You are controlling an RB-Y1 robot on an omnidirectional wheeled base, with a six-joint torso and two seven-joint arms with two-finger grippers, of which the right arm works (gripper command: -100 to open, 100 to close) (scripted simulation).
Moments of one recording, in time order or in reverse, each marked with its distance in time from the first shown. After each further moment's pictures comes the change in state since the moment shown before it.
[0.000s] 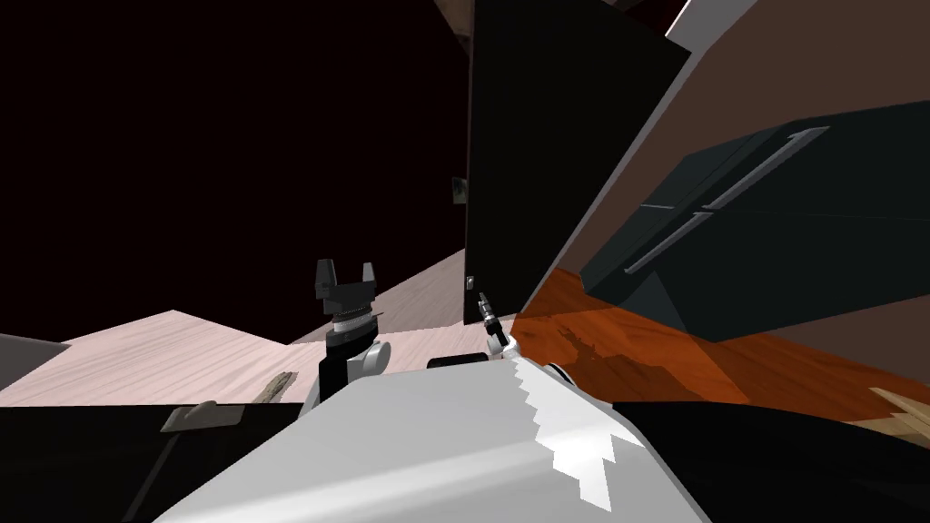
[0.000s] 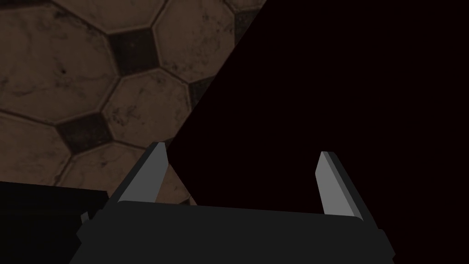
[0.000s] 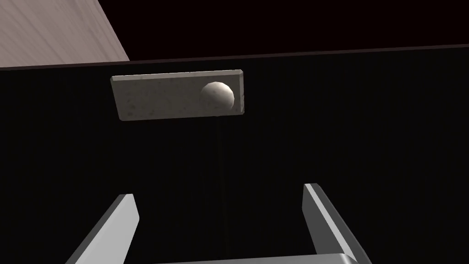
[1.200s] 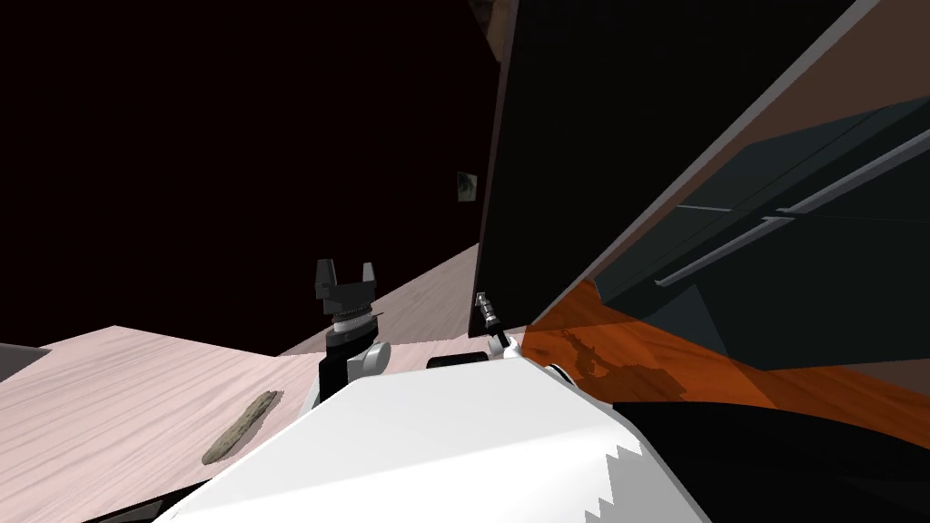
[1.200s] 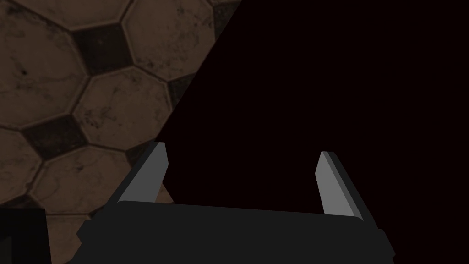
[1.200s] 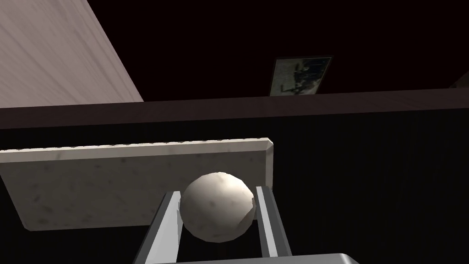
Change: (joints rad) arm 0.006 -0.003 -0.016 0.010 -0.008 -0.037 0.013
